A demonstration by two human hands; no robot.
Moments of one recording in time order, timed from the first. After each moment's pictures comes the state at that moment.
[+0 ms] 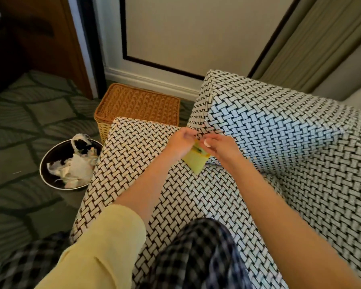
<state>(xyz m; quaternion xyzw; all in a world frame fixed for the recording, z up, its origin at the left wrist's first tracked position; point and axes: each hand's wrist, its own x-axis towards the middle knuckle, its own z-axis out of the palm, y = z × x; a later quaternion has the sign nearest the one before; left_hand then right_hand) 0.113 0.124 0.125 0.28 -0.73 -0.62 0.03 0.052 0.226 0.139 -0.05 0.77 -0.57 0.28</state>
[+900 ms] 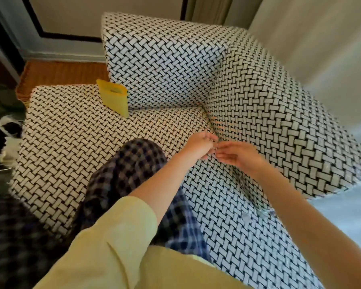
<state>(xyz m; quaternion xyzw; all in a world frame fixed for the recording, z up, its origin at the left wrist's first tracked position) 0.187 0.418 0.131 0.16 -0.71 -0.67 -0.16 0.170 0.555 0.145 0.08 0.73 -0.61 0.30</state>
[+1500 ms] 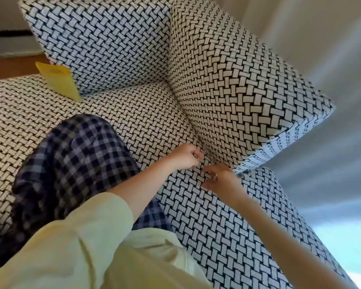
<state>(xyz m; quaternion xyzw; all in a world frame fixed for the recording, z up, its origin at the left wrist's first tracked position) 0.230 0.514 0.077 0.03 -0.86 -0.43 -0.28 0.272 0.663 0.057 -0.10 0.94 -0.26 0.17</state>
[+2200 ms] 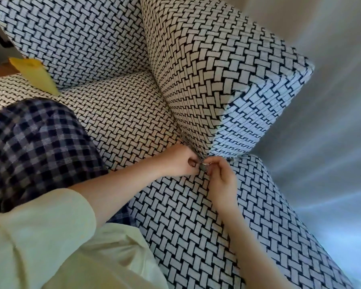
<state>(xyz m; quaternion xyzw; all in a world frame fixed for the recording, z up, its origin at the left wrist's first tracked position) 0.244 0.576 0.054 -0.11 -0.93 -0.25 -0.24 0.289 0.709 0.012 0.02 0.80 -0.60 -0.04</state>
